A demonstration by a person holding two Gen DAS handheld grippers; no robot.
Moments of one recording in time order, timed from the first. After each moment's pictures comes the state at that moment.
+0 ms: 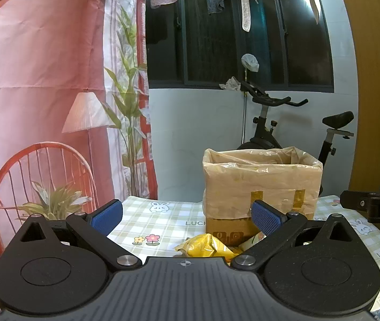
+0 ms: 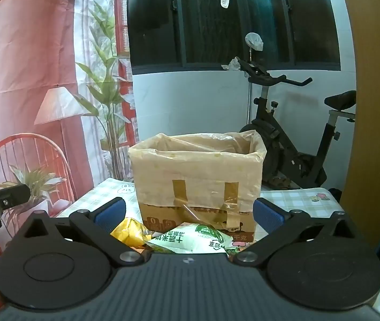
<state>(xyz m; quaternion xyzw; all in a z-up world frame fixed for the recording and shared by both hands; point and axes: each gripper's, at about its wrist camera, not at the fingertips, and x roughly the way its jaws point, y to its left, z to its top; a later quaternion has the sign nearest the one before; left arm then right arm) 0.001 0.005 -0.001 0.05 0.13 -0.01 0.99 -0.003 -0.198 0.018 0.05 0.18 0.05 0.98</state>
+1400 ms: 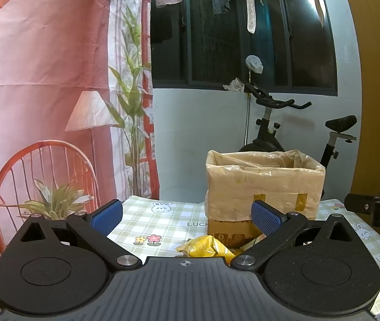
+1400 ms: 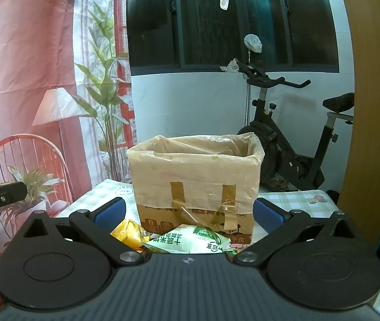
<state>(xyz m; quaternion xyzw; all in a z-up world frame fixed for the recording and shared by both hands) 0.001 0.003 0.000 0.04 0.13 0.00 0.99 -0.005 -0.201 0.020 0.05 0.18 0.04 0.98</state>
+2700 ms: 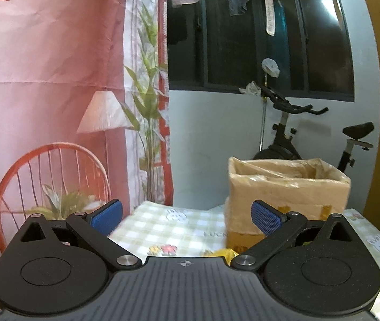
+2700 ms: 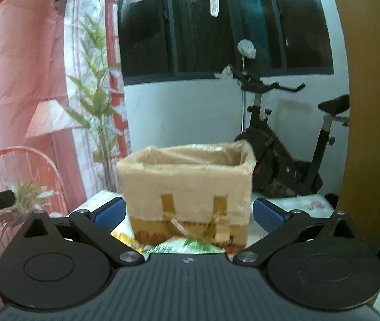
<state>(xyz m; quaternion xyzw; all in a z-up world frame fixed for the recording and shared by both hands) 0.040 0.025 0.008 0.03 0.12 0.04 0.99 0.015 -0.221 0.025 0.06 0.15 0.03 0.99</state>
